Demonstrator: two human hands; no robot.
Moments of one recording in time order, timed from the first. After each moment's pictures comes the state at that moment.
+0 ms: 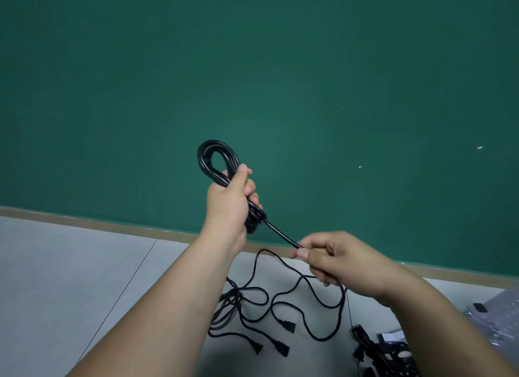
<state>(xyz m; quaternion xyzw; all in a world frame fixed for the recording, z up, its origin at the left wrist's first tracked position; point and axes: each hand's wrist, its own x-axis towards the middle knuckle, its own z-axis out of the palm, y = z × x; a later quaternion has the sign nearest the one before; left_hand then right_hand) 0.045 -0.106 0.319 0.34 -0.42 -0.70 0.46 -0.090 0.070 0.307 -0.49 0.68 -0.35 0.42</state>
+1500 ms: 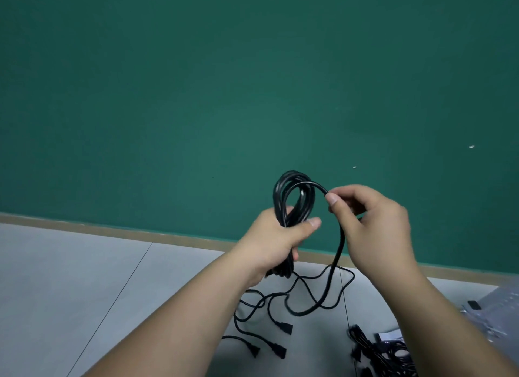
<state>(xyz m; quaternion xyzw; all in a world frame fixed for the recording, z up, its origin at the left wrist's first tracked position) 0.036 -0.055 0.301 0.27 -0.69 -0.64 0.19 -0.098 0.066 0.324 -0.41 0.74 -0.53 -0.03</state>
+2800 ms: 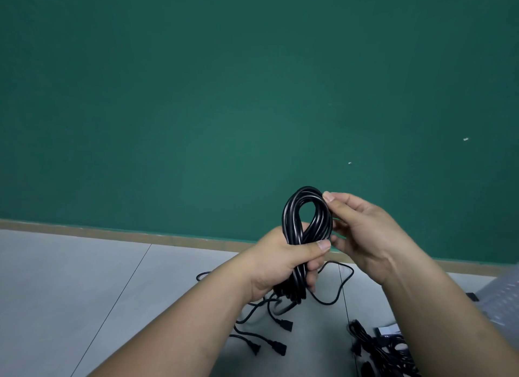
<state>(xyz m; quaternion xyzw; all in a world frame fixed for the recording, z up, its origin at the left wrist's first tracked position) 0.038 -0.032 0.296 0.14 -0.64 -0.75 0.07 -0.114 0.058 0.316 -0.19 0.57 -0.69 0.41</state>
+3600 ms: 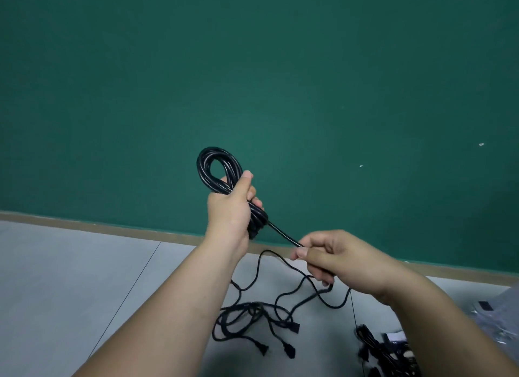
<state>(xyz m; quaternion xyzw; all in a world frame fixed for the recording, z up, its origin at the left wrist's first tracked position) 0.043 -0.099 0.315 0.38 -0.40 -0.69 0.47 -0.091 0.068 0.305 -0.48 0.66 -0.37 0.44</state>
